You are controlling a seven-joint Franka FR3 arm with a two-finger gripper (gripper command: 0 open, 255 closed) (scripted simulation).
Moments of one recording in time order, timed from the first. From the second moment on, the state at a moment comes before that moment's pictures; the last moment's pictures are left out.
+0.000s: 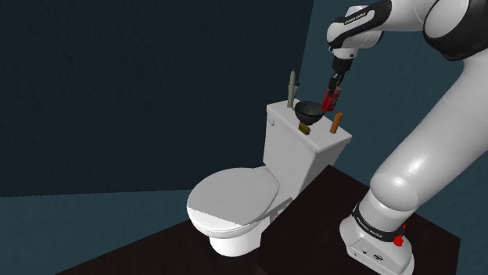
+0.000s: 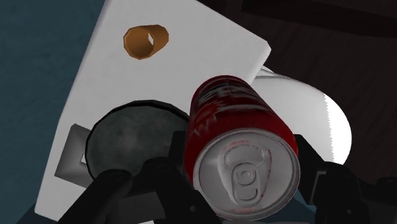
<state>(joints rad) -0.17 -0.09 -0.59 -2.07 -0.05 1.99 -0.88</state>
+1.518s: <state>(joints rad) -0.27 0.44 -0.56 -1.53 0.25 1.89 -1.01</state>
